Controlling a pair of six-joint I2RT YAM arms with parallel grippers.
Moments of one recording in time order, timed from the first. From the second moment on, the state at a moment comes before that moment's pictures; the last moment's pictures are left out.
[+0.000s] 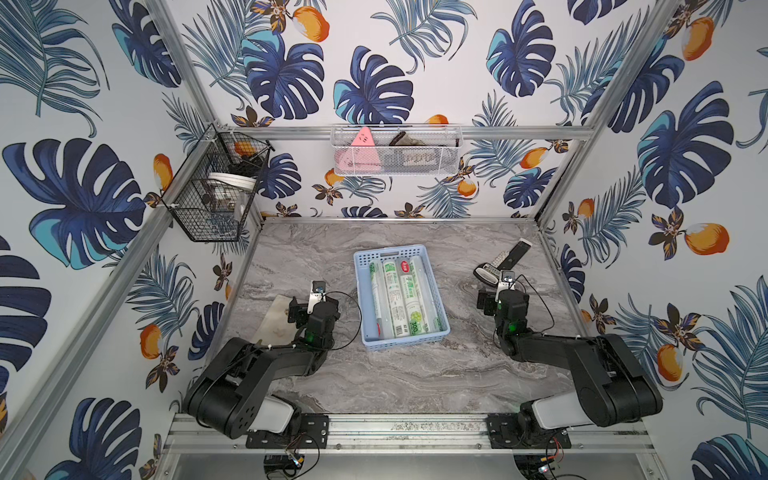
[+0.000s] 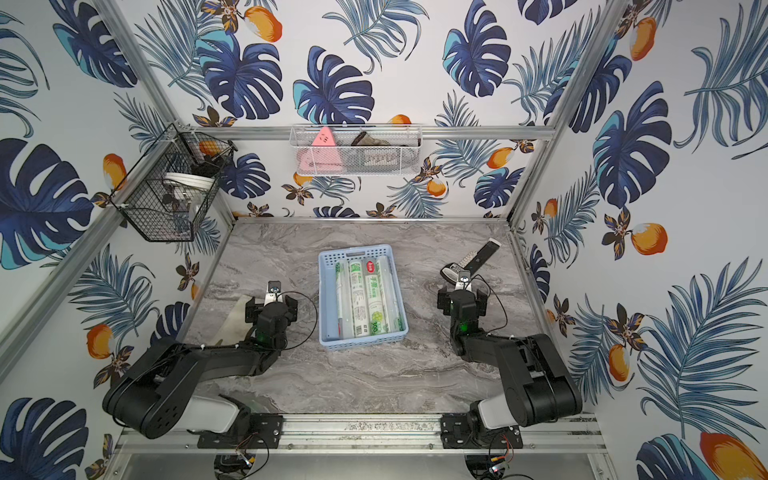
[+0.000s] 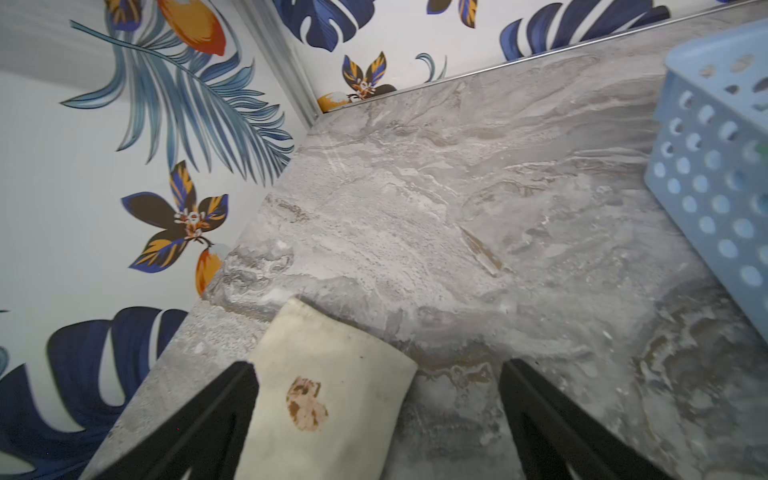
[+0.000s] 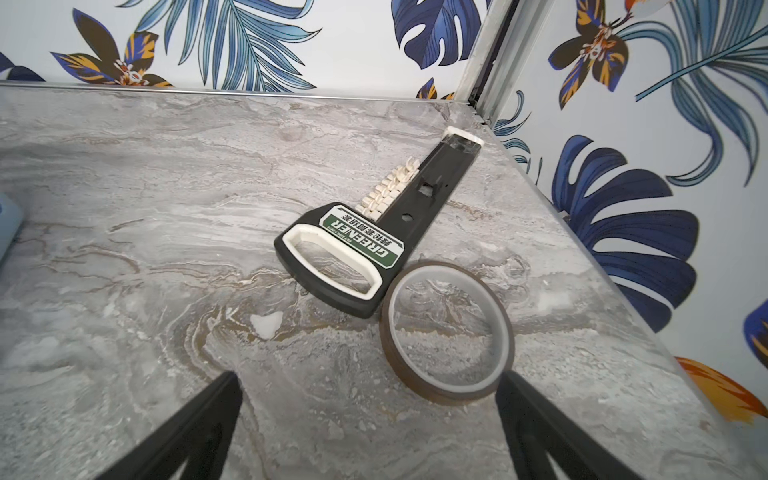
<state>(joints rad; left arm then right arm) -0.33 1.44 0.28 0.76 -0.72 0.06 0.20 1.48 0.36 0.70 0.41 0.05</state>
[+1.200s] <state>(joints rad) -0.13 1.64 0.35 0.92 -0.36 -0.05 0.07 1.67 0.40 0.90 0.23 0.09</state>
